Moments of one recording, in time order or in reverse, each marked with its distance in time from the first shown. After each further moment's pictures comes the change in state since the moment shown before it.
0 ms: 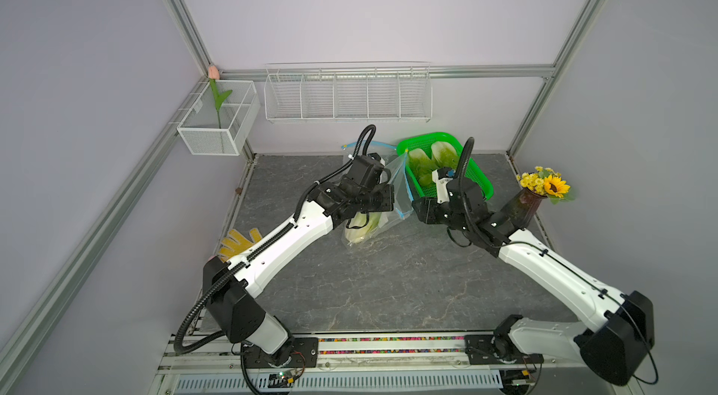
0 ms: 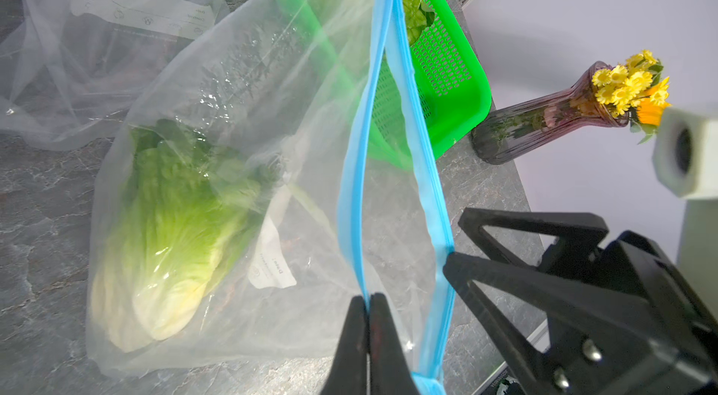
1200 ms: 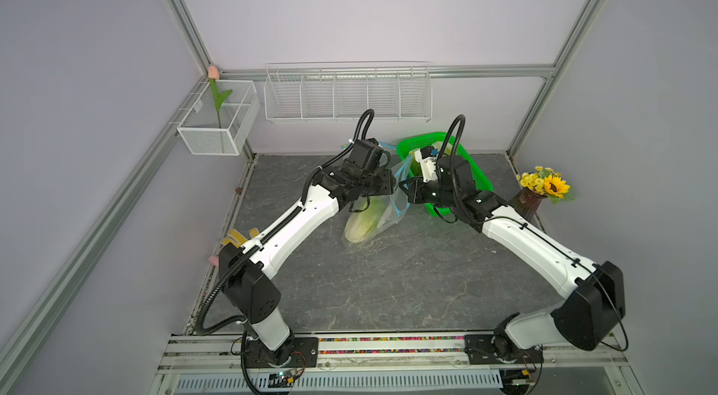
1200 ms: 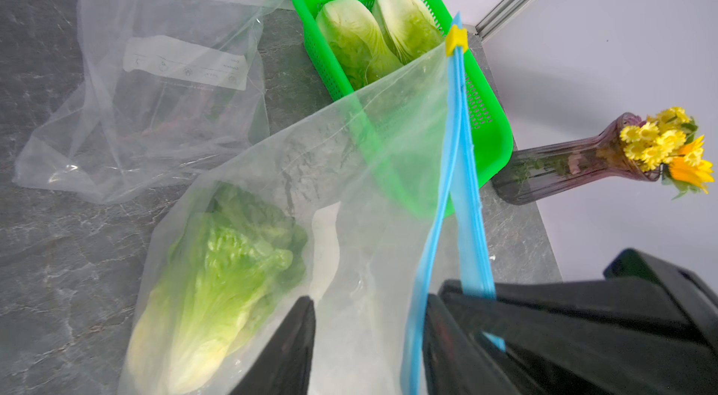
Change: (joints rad) left arm 0.064 0.143 0.186 -0.043 -0.022 0.038; right arm -0.032 0.176 0.172 0.100 -0.227 -0.053
